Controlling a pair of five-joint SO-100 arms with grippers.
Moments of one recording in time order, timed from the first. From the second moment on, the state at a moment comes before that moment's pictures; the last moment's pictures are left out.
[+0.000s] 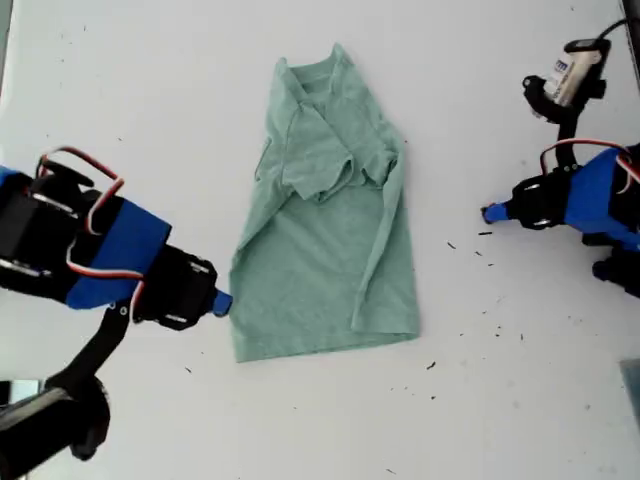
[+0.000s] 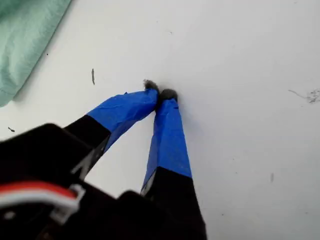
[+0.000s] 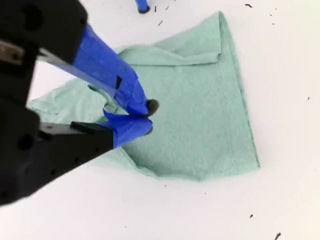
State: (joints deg) arm 0 10.5 92.7 68.0 91.1 1.4; arm 1 21.4 178.8 172.1 67.9 -32.8
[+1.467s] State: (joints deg) arm 0 6.9 106.7 109.5 63.7 -5.4; arm 1 20.7 191.2 173.9 74.4 -32.5
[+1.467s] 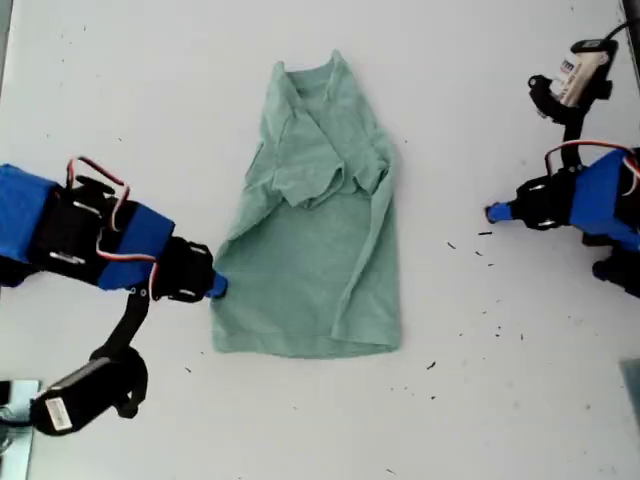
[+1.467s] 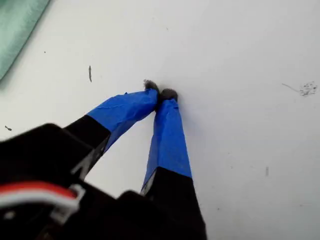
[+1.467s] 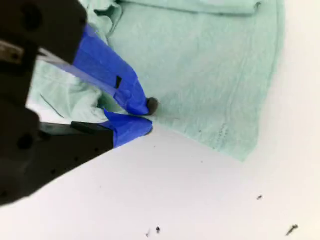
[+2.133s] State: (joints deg) arm 0 1.5 54.6 52.2 51.9 14.6; arm 1 20.2 194.9 173.9 76.3 -32.3
